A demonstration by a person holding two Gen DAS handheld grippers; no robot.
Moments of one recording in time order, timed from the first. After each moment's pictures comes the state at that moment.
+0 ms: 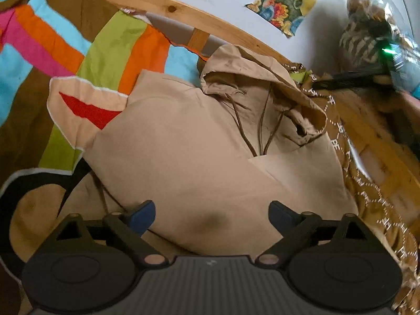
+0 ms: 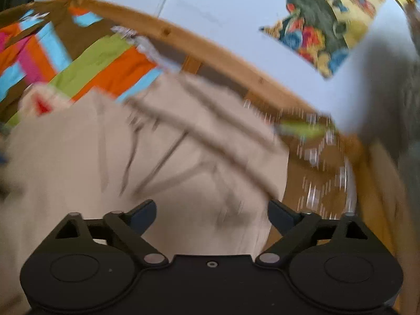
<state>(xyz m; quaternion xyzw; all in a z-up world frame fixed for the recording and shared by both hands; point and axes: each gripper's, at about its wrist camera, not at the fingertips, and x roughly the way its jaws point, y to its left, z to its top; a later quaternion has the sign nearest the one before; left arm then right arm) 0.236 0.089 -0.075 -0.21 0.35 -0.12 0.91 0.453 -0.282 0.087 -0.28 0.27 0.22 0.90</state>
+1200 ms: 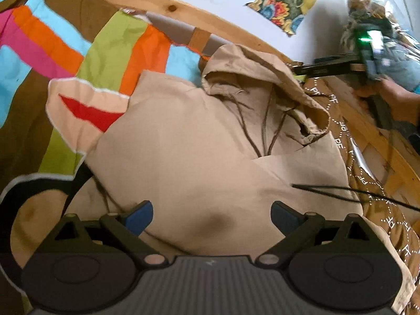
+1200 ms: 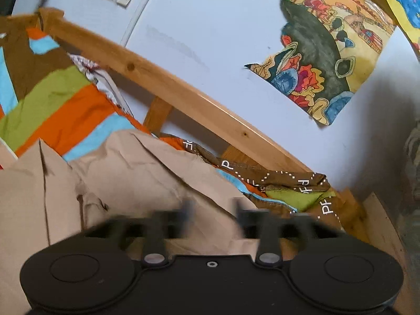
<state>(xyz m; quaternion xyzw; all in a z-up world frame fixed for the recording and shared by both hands) 0.240 0.089 -0.074 -0.19 0.34 -0.12 0.91 0.510 -0.216 0.085 -0.30 0.20 0.18 0.91</state>
